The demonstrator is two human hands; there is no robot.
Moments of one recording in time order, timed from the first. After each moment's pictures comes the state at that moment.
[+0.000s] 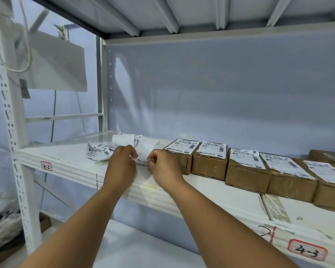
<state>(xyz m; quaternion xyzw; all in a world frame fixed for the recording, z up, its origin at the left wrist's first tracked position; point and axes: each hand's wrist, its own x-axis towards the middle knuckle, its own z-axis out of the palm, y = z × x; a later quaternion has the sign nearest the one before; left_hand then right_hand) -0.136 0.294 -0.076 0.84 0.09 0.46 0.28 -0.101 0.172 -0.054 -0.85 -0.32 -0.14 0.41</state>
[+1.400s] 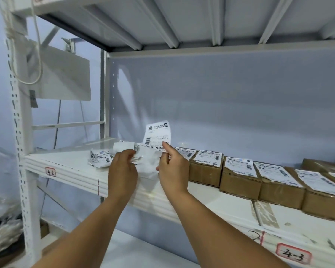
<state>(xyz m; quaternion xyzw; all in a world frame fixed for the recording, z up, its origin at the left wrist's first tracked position) -0.149 0.271 -0.068 0.77 0.12 0.52 0.35 -0.128 0.157 -0.039 -0.75 -0.23 -0.24 0.57</state>
